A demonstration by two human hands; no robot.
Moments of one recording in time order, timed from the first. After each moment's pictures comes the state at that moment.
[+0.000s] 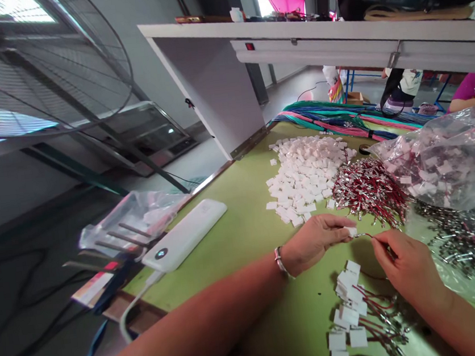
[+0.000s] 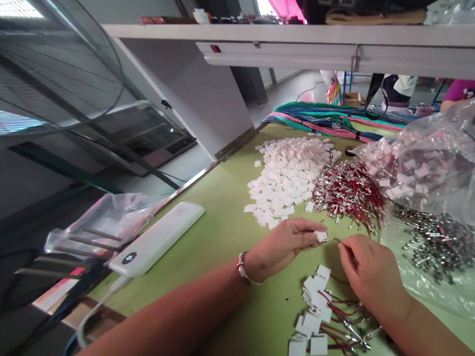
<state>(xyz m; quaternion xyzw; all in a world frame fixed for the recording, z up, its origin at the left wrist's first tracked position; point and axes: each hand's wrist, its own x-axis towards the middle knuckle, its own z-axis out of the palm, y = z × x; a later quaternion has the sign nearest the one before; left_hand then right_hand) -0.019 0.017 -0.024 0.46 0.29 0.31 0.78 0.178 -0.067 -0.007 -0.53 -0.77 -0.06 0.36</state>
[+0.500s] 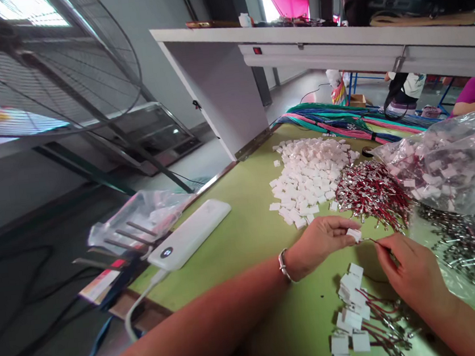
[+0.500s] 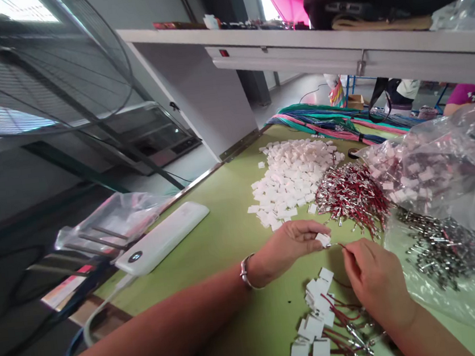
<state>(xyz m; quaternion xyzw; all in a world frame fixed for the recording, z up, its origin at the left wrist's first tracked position) -0.015 0.013 -0.015 0.52 0.29 0.33 0.74 0.179 -0.069 -0.008 -0.50 -0.79 -0.10 0.35</state>
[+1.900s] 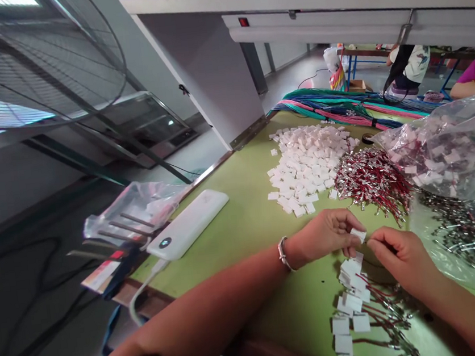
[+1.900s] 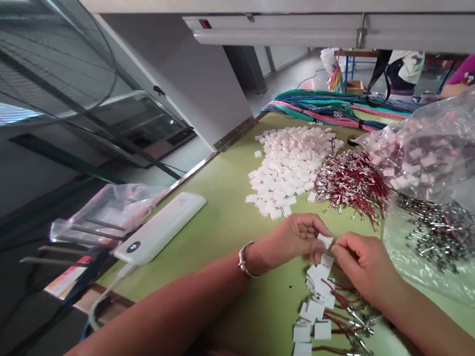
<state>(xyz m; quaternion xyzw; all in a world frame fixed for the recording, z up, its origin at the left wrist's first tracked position) -0.015 0.008 -0.012 0.57 0.25 0.23 0.75 0.169 -0.074 -0.002 -0.55 -0.74 0.21 0.32</state>
